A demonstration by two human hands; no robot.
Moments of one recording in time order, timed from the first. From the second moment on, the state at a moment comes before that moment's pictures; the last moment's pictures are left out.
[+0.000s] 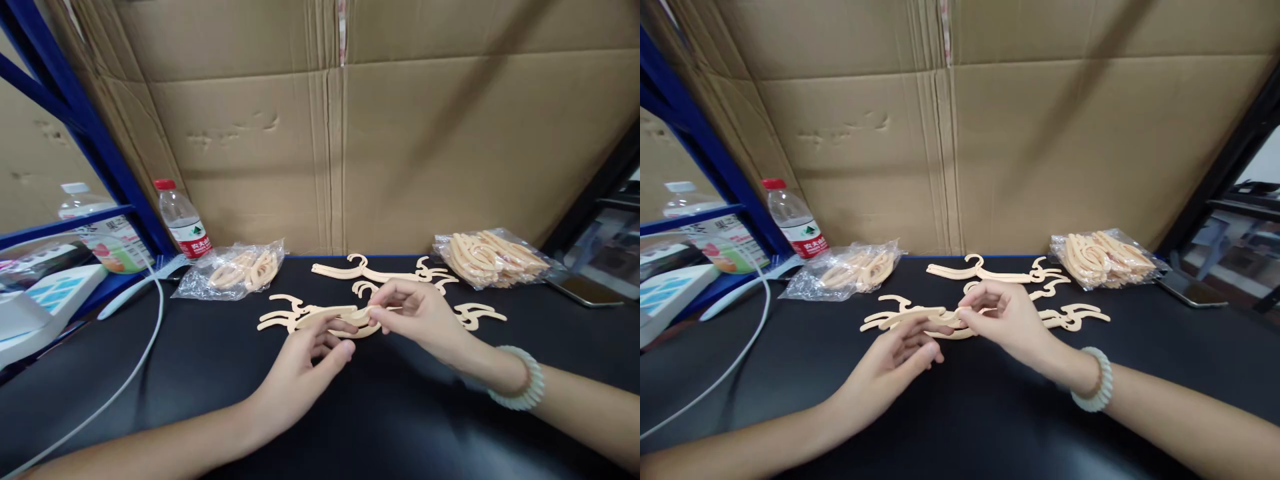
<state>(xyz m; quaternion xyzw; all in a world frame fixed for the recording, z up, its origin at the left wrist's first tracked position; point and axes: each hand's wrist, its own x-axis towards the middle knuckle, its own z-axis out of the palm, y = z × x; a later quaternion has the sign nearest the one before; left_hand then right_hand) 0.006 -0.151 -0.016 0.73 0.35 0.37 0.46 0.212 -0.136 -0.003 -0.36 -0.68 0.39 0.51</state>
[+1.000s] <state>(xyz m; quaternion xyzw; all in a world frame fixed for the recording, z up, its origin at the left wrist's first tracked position) 0.008 -0.148 -0.018 0.62 0.38 0.47 0.51 0.277 -0.044 -0.010 -0.50 -0.83 -0.03 0.26</state>
